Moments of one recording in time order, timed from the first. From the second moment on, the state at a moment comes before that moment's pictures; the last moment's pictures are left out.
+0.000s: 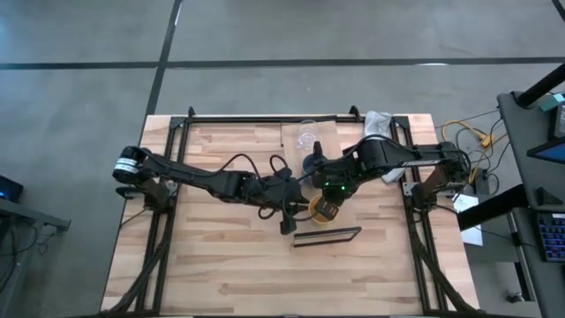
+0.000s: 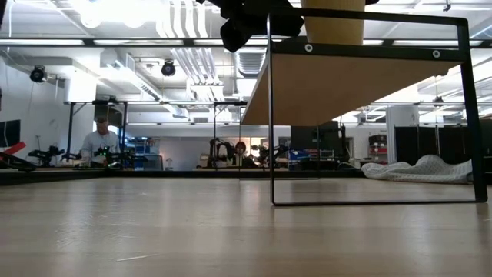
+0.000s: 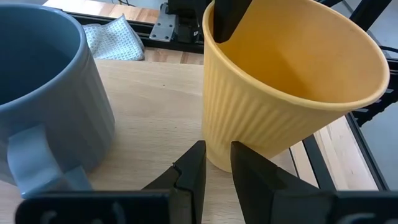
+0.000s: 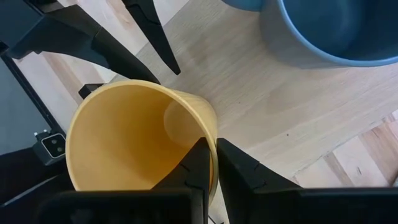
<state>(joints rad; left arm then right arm) -0.15 1.66 1.32 -0.14 -0.14 -0.22 0.15 1.71 1.90 -1.47 -0.03 0.75</state>
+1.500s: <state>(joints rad) -0.15 1.64 1.34 -0.29 -0.16 -0.23 0.15 1.71 1.90 -1.44 0.00 0.58</state>
